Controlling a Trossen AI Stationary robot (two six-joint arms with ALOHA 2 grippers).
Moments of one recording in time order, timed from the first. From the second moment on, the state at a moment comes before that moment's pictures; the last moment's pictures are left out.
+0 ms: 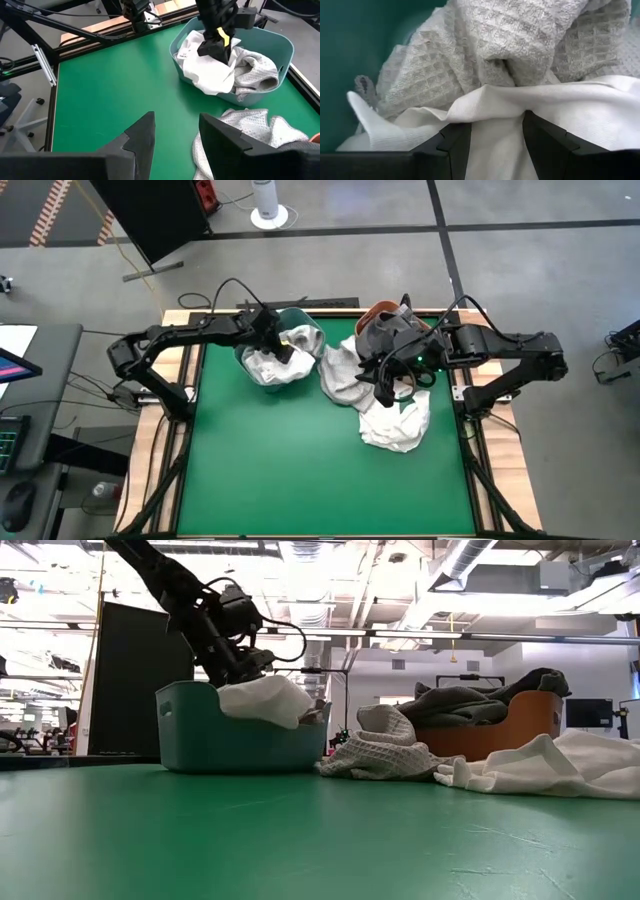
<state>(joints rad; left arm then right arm) 0.59 1.54 0.97 -0.33 0.13 -0.36 0.10 1.35 1.60 -0.89 0.19 0.34</state>
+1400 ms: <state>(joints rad) 0.55 1.54 0.87 -0.03 0.04 -1.04 0.10 1.35 1.60 -0.89 0.19 0.32</state>
